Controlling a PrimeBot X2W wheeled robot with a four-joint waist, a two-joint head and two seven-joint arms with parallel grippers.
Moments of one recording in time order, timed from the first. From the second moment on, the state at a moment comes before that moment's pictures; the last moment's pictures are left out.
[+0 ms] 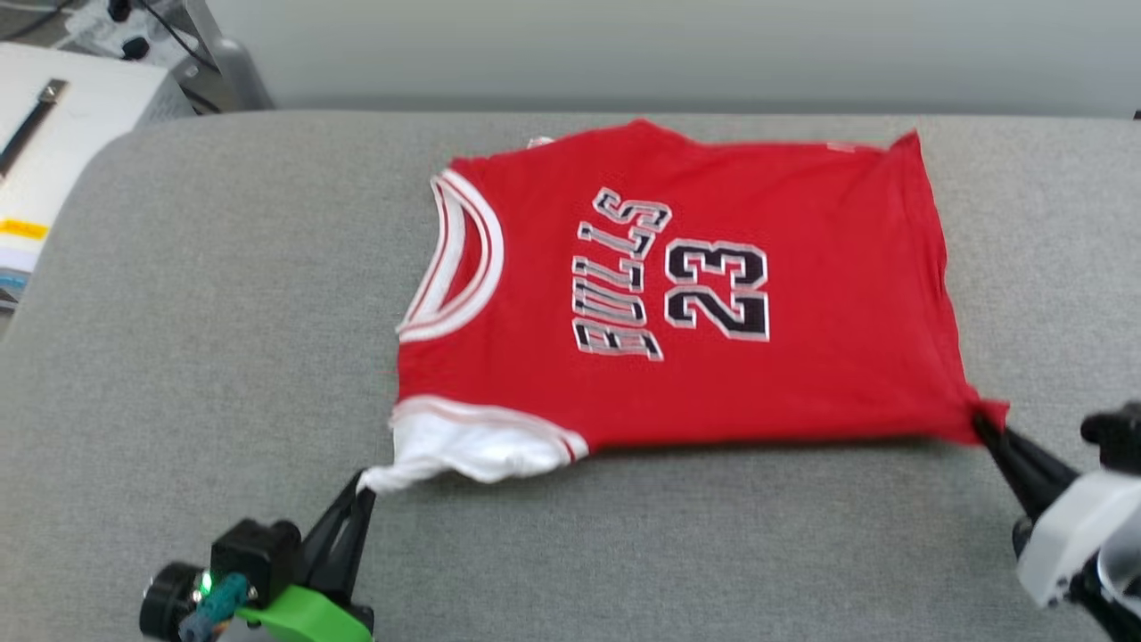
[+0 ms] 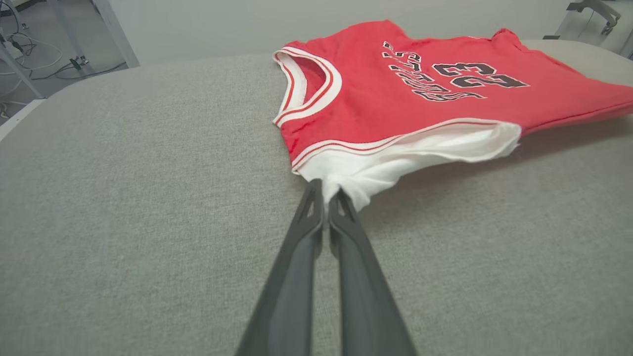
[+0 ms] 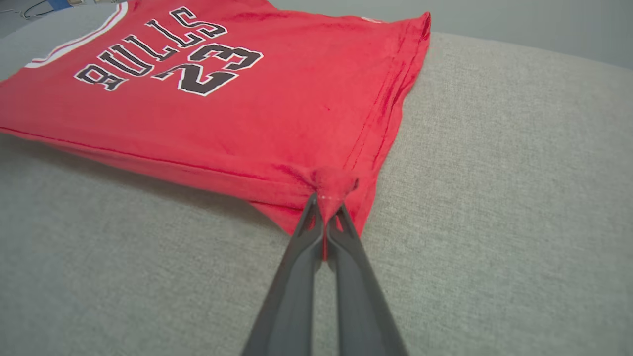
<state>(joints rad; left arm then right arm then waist) -0.03 0.54 -0.51 0.08 -0.56 0.09 -0.26 -0.31 -0.70 0.64 0.41 0.83 0.13 -0.21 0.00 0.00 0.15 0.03</state>
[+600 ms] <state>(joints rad) 0.22 0.51 -0.55 0.08 -0.69 0.06 -0.20 0.16 -0.63 0.37 0.19 0.77 0.13 -0.02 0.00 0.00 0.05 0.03</state>
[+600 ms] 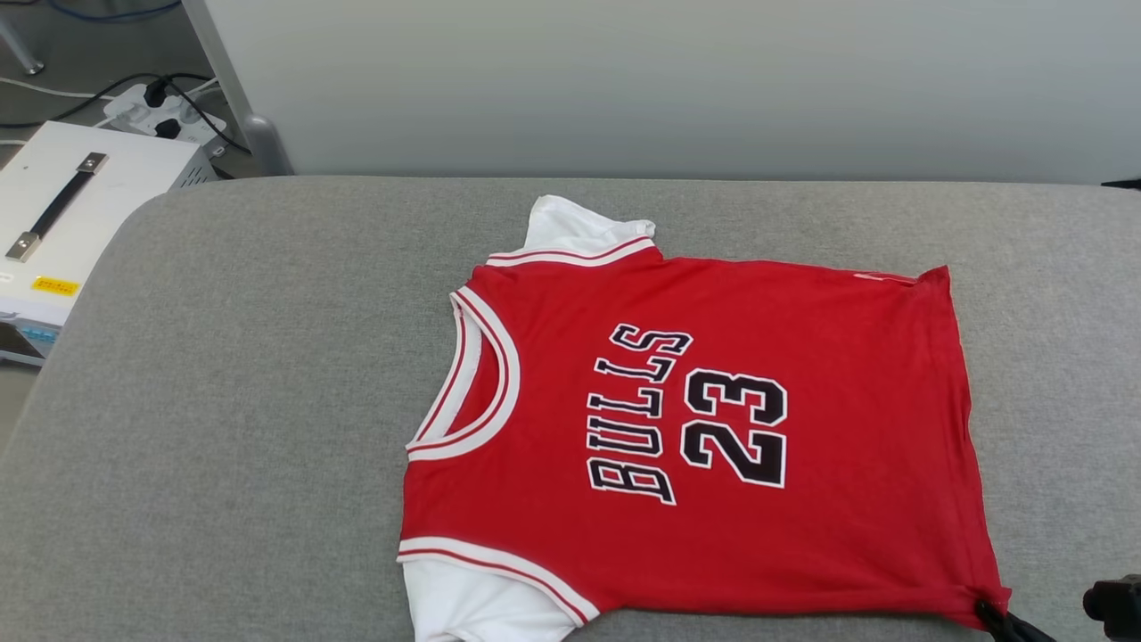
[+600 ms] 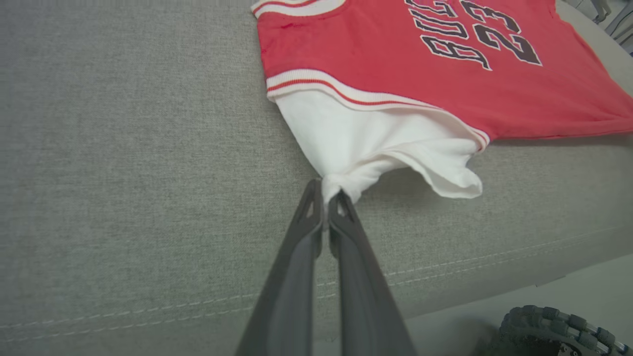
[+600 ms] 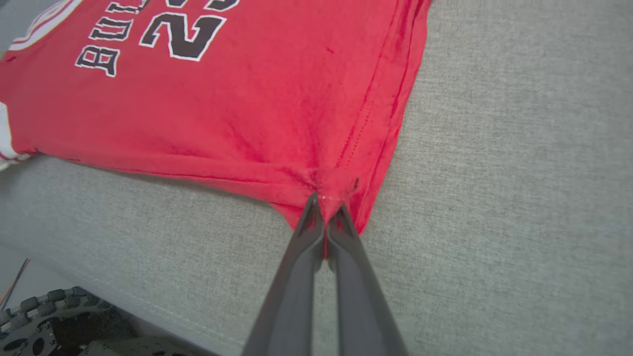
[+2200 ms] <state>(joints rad) -0.72 0.41 -0.80 0.80 -0.66 -0.13 -0.27 -0.35 -0.60 0.46 0.35 0.80 0.13 0.05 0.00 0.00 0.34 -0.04</state>
